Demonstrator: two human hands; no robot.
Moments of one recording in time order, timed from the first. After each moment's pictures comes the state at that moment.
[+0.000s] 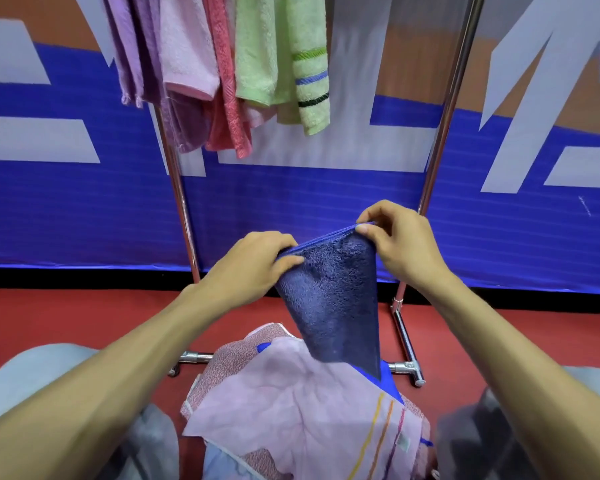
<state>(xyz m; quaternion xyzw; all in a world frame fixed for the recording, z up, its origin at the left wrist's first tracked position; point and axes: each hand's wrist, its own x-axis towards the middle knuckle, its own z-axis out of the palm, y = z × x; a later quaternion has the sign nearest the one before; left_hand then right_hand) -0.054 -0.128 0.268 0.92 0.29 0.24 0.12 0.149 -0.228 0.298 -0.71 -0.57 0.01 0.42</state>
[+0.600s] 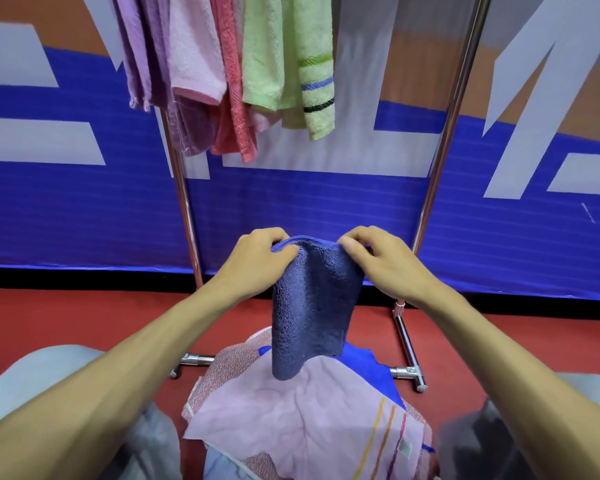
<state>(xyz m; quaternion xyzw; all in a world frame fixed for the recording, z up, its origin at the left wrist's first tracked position) -0.046 -0.131 0.276 0.82 0.42 0.28 0.28 0.137 -0.226 0.287 -0.70 -0.63 0.11 0.32</state>
